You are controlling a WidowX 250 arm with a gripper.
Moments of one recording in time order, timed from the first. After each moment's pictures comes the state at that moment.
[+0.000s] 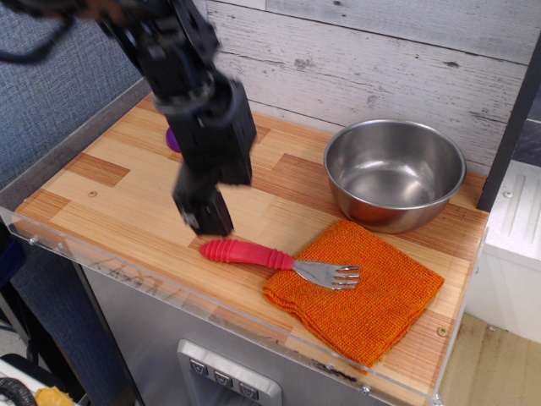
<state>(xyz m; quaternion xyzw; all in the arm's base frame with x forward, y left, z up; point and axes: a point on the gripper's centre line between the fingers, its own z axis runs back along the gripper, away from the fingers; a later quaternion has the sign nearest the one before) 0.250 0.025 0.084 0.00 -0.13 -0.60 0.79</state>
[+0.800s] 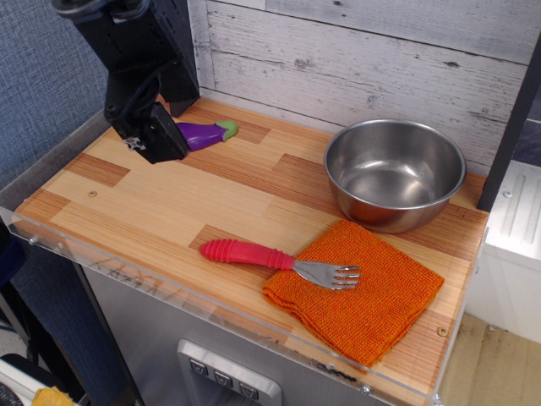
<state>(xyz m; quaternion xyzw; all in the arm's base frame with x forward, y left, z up) 0.238 0.051 0.145 0.04 -0.19 -0.53 0.82</state>
